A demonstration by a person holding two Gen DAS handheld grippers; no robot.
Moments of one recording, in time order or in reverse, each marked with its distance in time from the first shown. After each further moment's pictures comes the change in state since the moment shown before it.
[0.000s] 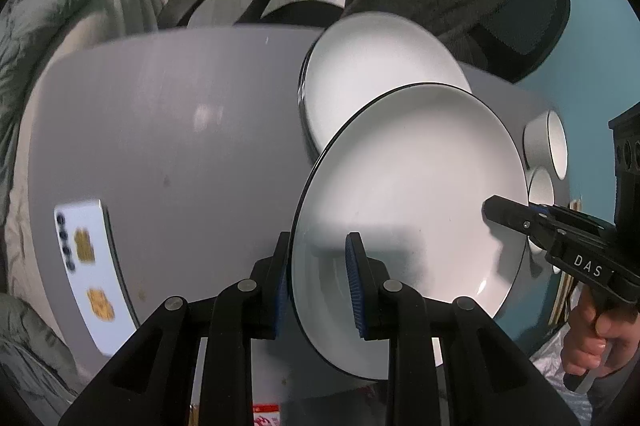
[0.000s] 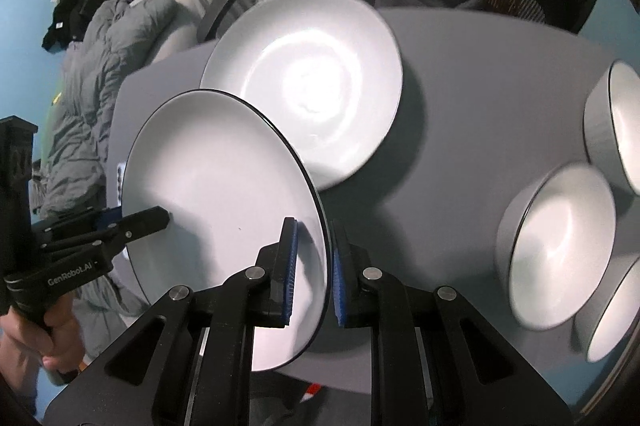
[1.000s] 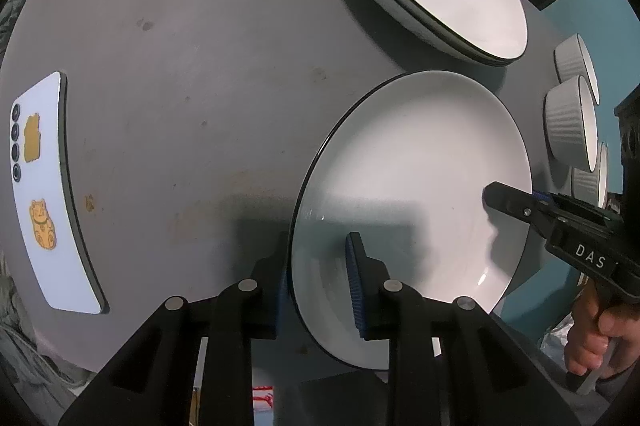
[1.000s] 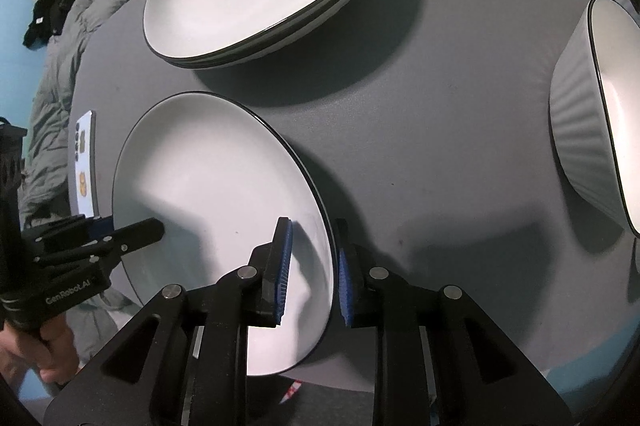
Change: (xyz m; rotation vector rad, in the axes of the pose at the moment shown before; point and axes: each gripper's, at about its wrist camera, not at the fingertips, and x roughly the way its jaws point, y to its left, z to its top) left arm 0.063 0.016 -0.089 -0.024 0.113 0.009; right arm 0.059 -0.012 -0.075 0.062 0.064 -0.031
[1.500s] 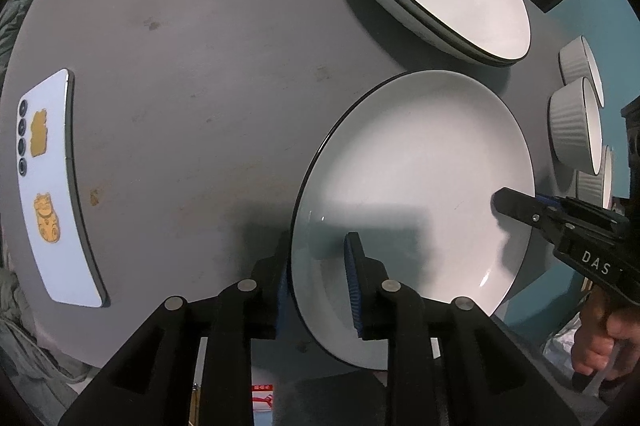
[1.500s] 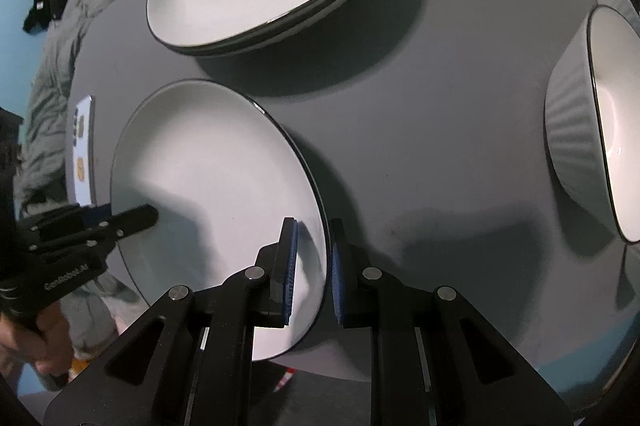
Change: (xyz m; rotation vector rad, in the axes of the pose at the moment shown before) left arm -0.004 -0.008 0.000 -0.003 -0.020 0.017; right arm -0.004 0.006 -0.001 -0.038 0.014 -0.007
